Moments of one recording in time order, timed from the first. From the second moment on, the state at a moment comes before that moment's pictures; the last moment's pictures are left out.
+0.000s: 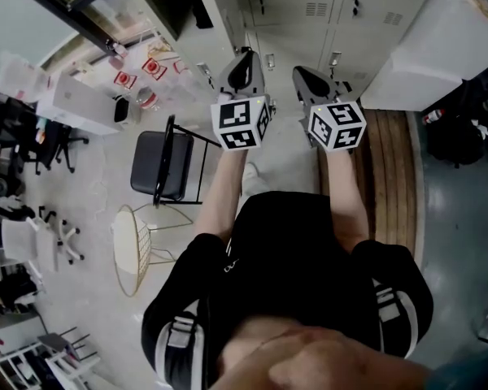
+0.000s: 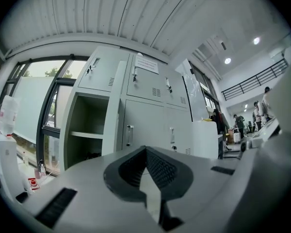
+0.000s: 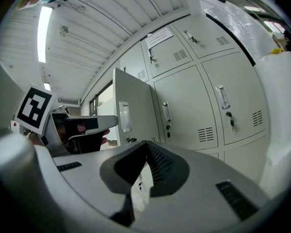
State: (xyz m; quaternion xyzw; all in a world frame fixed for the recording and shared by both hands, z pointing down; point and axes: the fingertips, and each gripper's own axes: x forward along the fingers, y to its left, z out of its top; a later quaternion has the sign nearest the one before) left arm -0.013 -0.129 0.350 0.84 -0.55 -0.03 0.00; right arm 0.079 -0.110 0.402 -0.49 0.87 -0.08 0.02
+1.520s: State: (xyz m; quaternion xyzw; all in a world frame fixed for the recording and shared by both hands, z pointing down) left arm 0.040 -0.123 0.387 0.86 -0.52 -0.01 0.02; right arm 0.141 -0.112 0.401 -0.54 0.84 -0.08 0.02
